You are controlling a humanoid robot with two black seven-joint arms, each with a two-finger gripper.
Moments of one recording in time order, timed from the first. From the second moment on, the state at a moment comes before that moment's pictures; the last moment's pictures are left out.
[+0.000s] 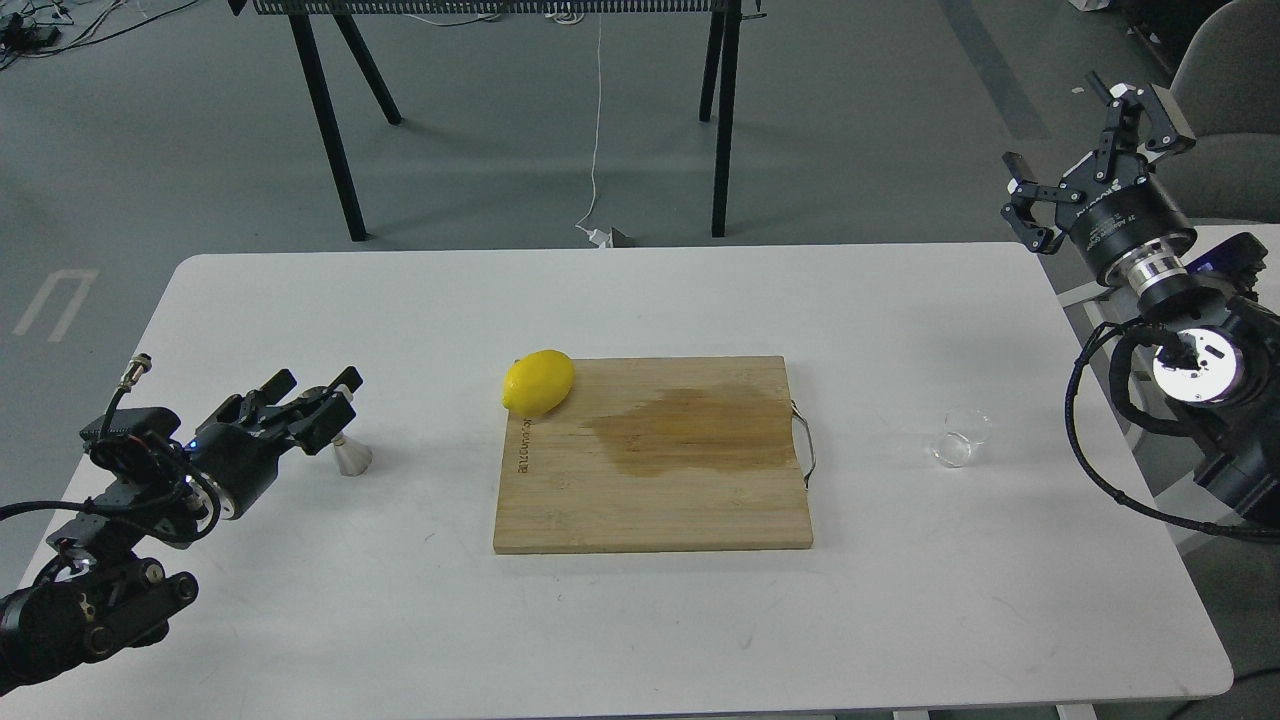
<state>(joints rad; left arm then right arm) -0.46 0.56 -0.34 -0.76 1.36 0.49 -0.49 0.84 -0.45 0.54 0.51 0.04 0.49 0.43</state>
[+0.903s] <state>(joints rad) -0.42 0.51 -0.34 -0.76 1.36 0.49 -0.49 0.83 -0.45 0.55 0.51 0.04 0.49 0.44</state>
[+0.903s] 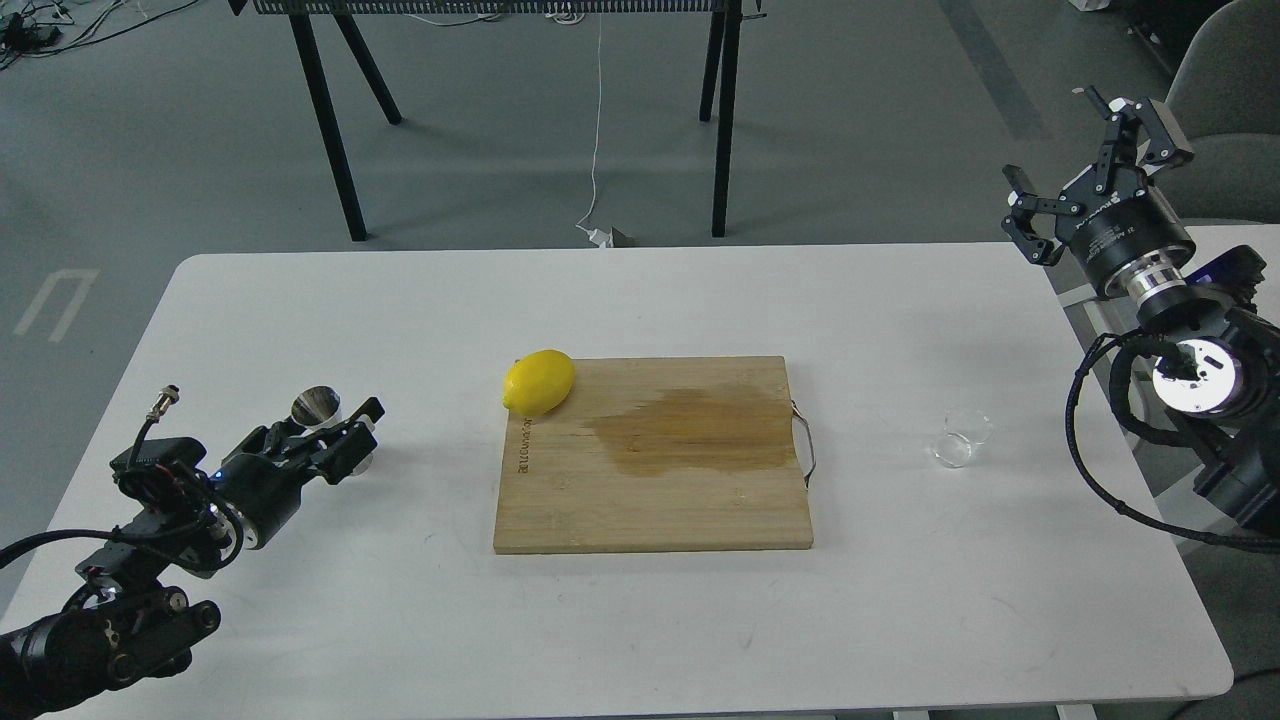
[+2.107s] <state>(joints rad) -0.42 0.45 -0.34 -0.67 1.36 0.49 -0.49 0.82 -0.45 0.55 0.50 0.04 0.49 0.44</state>
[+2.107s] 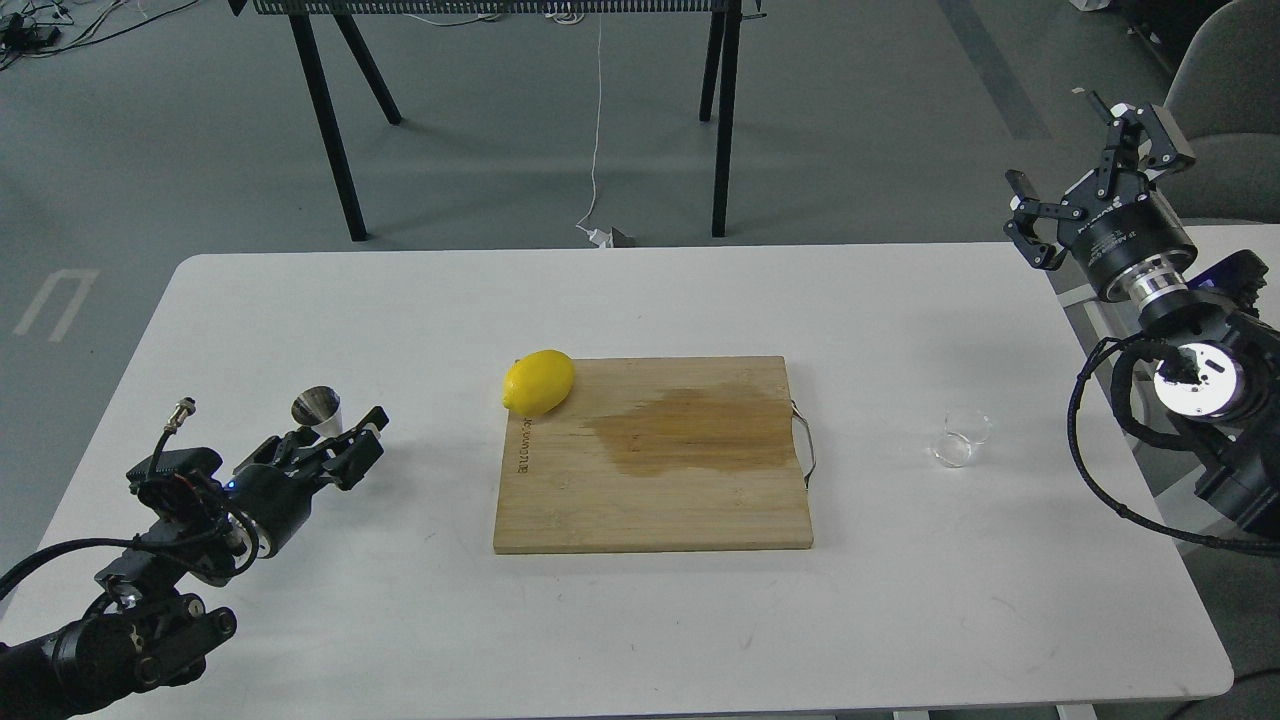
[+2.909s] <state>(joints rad) -0.43 0.43 -0.30 -0.61 1.39 0.49 -0.49 0.81 -0.45 0.55 0.50 0.04 0.49 0.44</state>
